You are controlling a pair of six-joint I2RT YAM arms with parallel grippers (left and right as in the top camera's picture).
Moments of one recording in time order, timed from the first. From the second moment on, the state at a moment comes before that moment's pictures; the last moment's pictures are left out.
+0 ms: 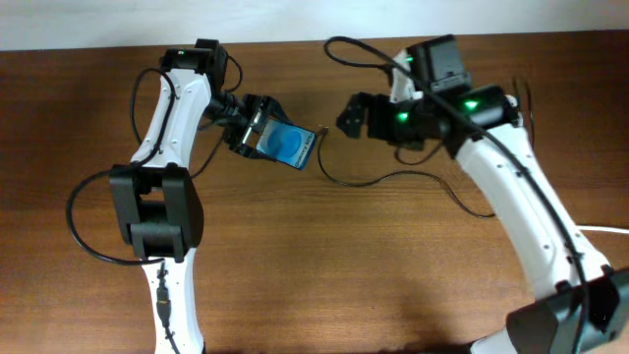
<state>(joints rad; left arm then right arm) -0.11 2.35 2.15 -1.43 0.78 -1.02 0.32 1.70 1.65 -0.93 -0.36 0.49</state>
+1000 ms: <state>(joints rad) -0.19 2.35 2.15 -1.50 0.96 -1.12 0.51 1.86 1.65 -0.81 -0.19 0.60</state>
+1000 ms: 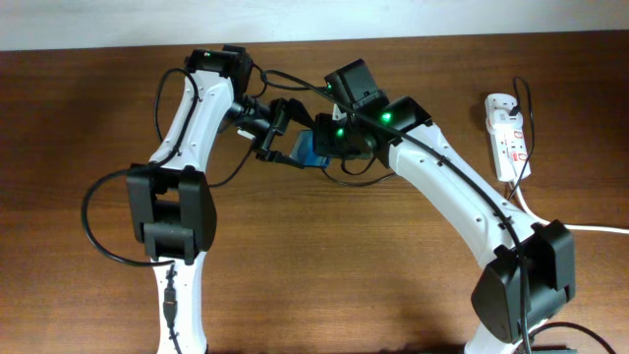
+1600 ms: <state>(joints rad) -0.18 2.35 2.17 -1.17 1.14 -0.41 0.19 1.53 1.65 -0.82 -0.21 0.57</state>
